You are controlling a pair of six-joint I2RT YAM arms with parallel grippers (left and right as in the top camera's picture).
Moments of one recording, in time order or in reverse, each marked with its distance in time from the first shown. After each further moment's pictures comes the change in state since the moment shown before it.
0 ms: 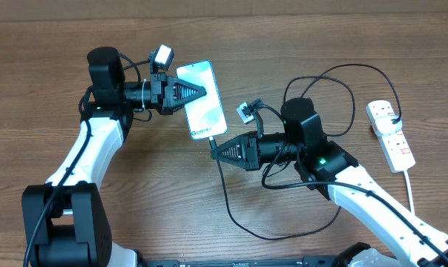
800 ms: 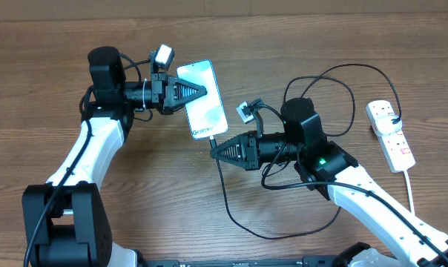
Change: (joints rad) left arm -0.008 0.000 0.000 0.003 -0.012 -0.001; right arm 0.001 0.000 -0.002 0.014 0.014 0.002
